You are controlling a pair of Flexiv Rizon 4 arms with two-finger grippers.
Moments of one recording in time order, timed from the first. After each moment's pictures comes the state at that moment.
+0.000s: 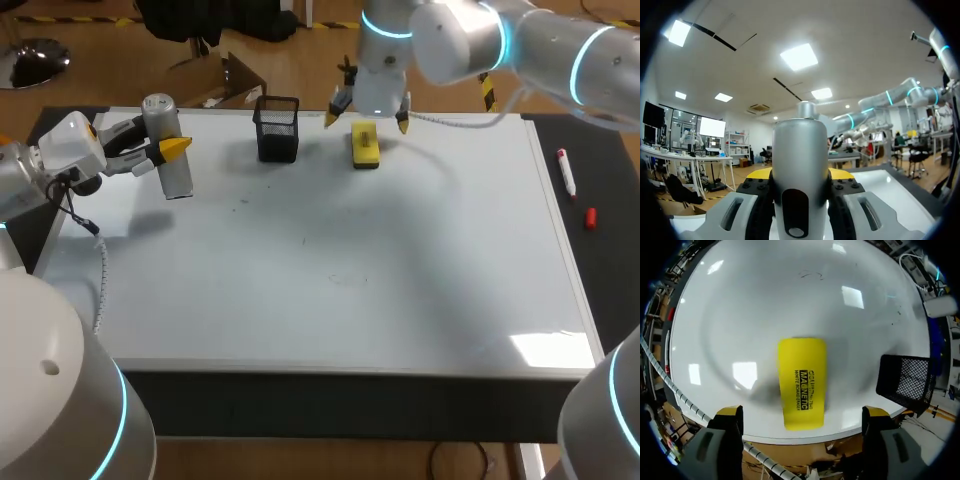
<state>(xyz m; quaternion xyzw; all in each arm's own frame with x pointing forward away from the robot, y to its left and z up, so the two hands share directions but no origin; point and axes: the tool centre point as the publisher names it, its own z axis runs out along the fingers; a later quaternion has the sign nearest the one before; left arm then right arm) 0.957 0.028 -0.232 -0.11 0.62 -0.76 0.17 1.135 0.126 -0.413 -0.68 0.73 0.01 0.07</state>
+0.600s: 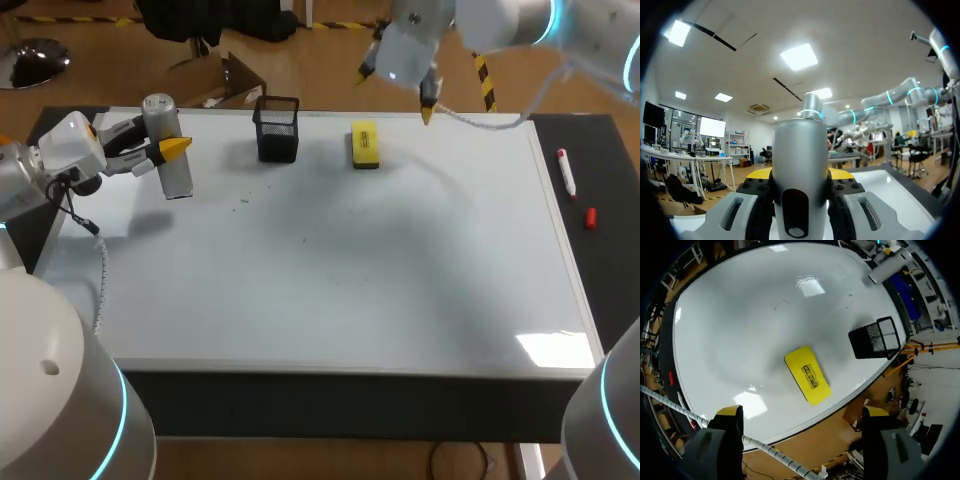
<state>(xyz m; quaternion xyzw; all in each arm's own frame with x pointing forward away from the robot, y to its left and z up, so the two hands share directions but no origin) 0.957 0.028 -0.232 -0.11 0.62 -0.76 0.17 1.123 0.090 -0.335 -0.49 0.86 0.07 0.09</state>
